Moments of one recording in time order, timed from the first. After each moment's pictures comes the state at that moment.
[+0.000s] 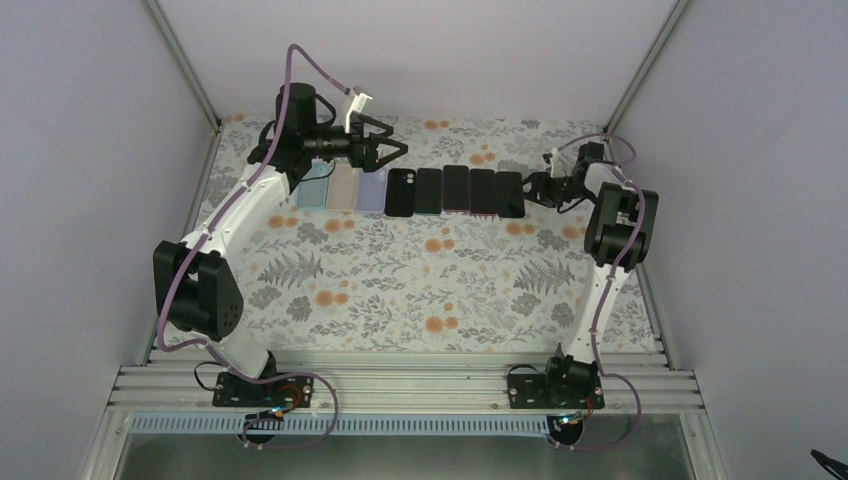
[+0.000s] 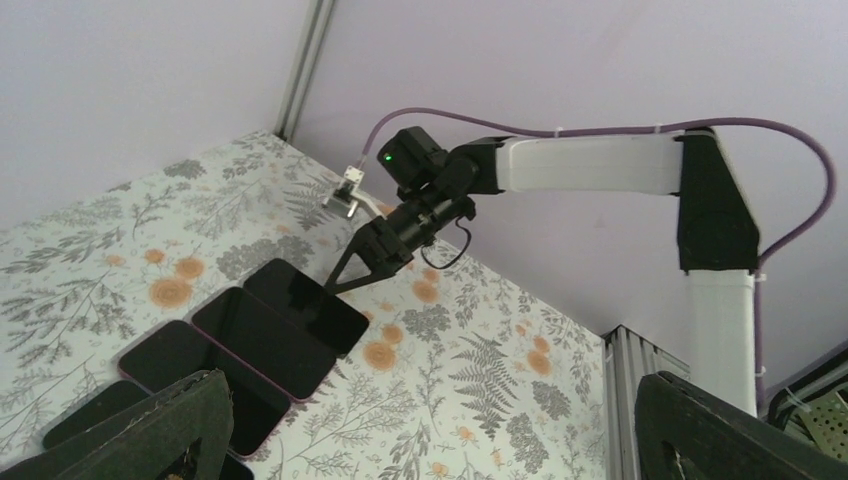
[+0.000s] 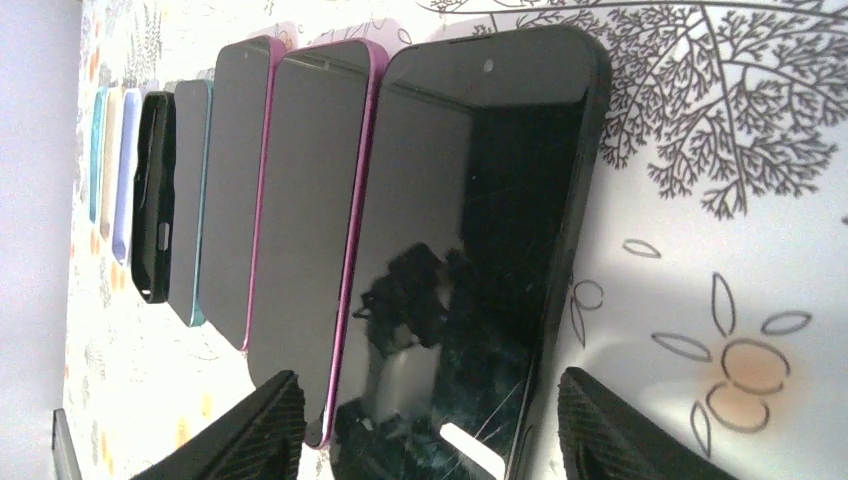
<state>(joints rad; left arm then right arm) -0.29 1.65 1.48 -0.15 1.01 -0.18 -0.22 2.33 1.71 -0.70 -0.87 -0.13</state>
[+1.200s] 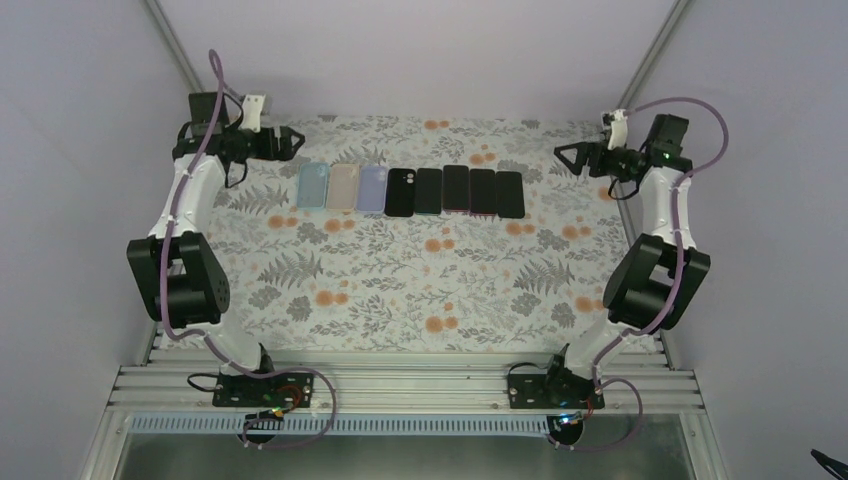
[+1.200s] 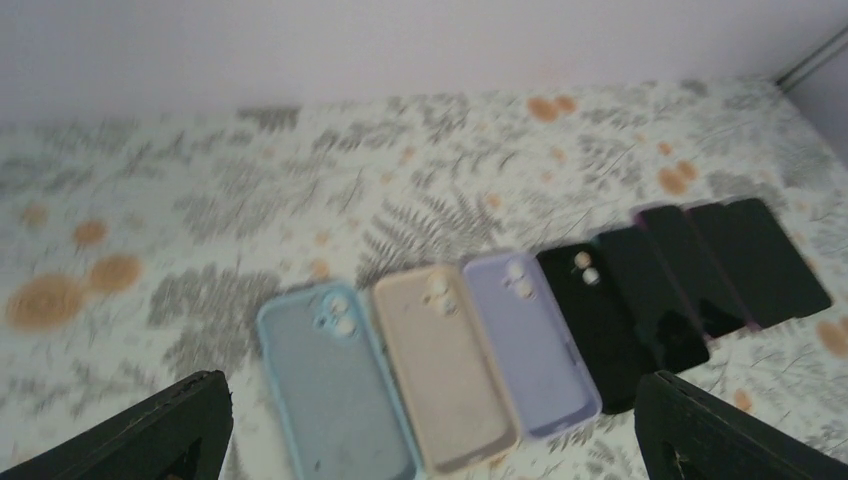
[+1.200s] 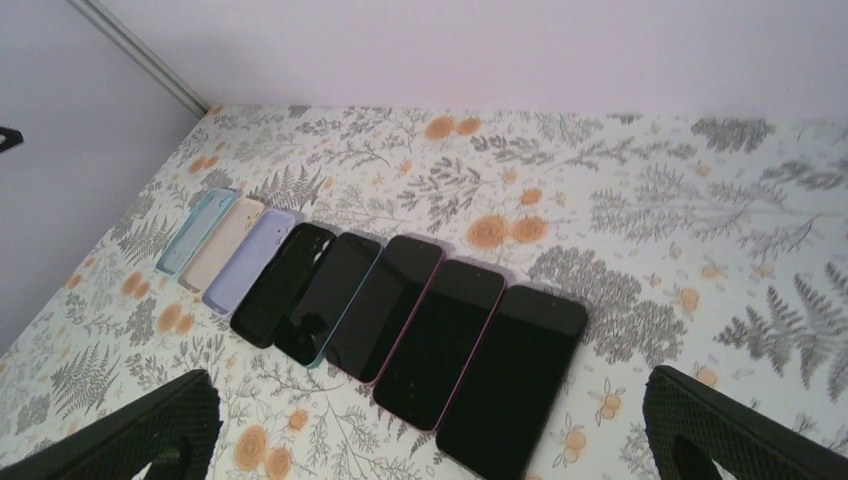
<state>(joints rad) 0.13 1.71 1.57 -0.53 0.60 0.09 -0.37 1.75 1.59 -0.66 -0.94 -0.28</state>
